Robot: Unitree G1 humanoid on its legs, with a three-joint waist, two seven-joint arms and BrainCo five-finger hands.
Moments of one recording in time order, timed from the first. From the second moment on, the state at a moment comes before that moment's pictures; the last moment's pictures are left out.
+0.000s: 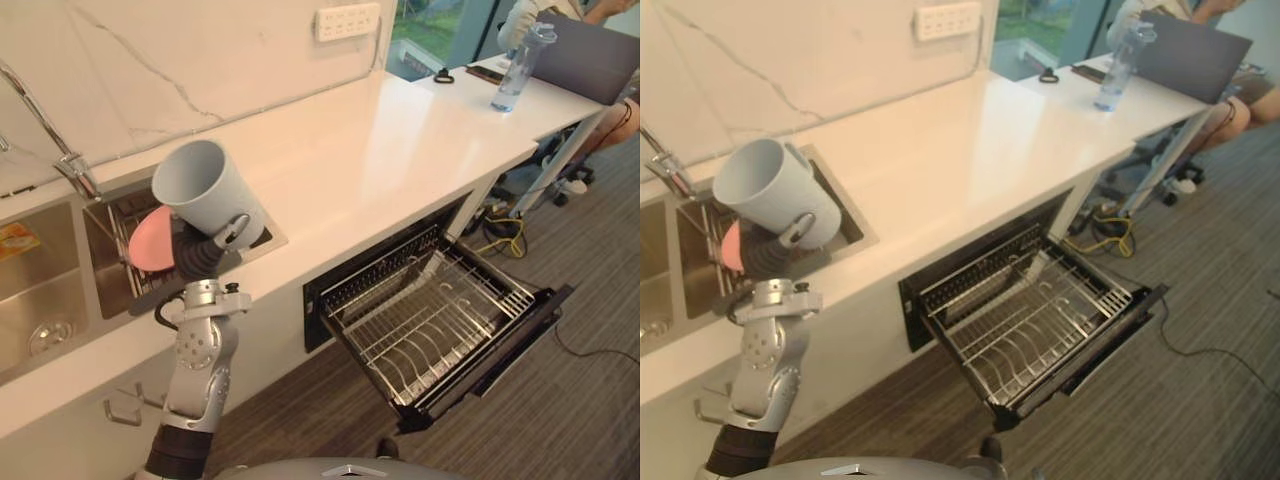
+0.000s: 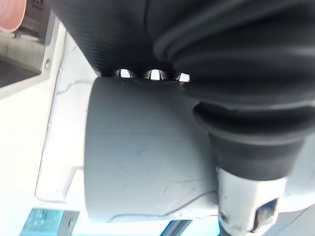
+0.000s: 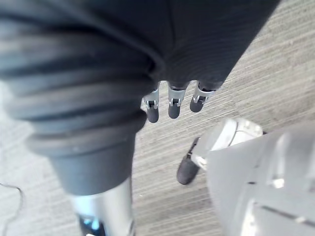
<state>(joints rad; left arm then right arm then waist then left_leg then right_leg) -0.02 0.06 -0.20 -0.25 -0.27 -0.32 0.30 0.17 -0.05 -0.63 1.06 0.75 -0.07 -0.13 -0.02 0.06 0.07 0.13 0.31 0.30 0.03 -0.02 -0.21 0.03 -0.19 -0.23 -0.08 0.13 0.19</state>
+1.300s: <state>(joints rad) -0.24 0.03 -0.07 0.04 0.30 -0.14 0.88 -0.19 -0.24 0.03 -0.37 0.69 -0.05 0.19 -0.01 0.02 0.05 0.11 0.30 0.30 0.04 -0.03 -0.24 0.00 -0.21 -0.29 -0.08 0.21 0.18</state>
